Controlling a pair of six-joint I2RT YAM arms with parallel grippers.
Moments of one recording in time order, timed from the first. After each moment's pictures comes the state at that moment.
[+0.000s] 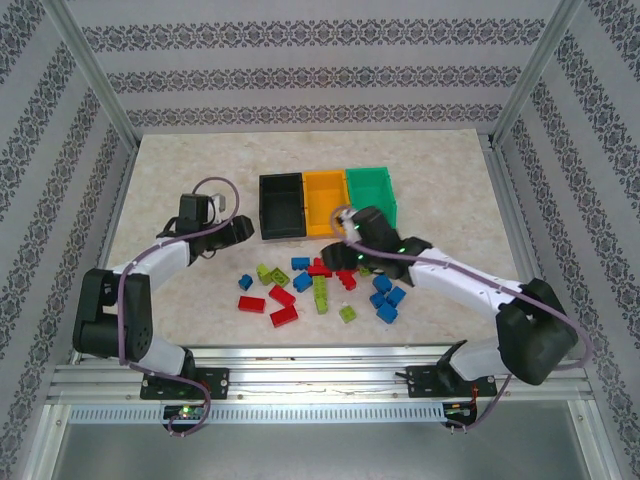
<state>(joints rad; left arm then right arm) -0.05 1.48 0.75 -0.11 0.35 -0.44 0.72 1.41 0.86 -0.28 -0.18 0.40</state>
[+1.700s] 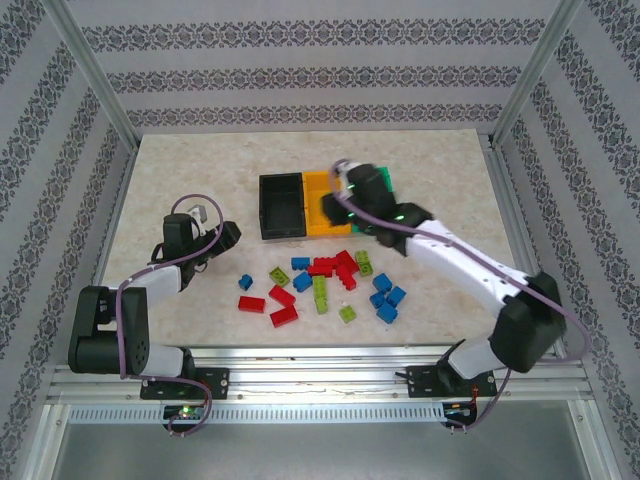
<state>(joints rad) 0.05 1.40 0.52 0.23 0.39 -0.57 0.60 1.45 1.20 -0.35 0.01 0.41</state>
